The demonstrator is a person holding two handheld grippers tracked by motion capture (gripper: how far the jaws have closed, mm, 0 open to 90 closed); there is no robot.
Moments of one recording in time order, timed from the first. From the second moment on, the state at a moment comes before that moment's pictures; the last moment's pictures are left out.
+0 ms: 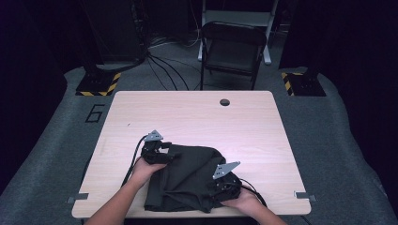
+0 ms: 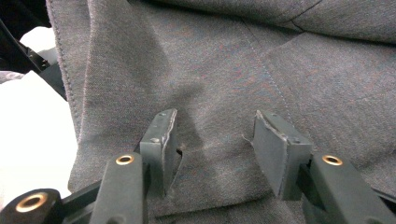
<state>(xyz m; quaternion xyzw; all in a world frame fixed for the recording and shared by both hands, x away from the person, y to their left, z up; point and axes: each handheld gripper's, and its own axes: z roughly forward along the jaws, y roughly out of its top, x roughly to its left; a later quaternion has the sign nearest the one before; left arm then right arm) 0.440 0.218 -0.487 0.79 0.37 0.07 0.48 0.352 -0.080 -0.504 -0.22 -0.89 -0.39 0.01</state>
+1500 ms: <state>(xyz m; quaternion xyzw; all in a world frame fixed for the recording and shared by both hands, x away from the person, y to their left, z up) 0.335 0.162 -0.433 0.83 0.17 0.05 0.53 0.380 -0.138 -0.455 -0.32 -0.83 -0.46 -0.06</state>
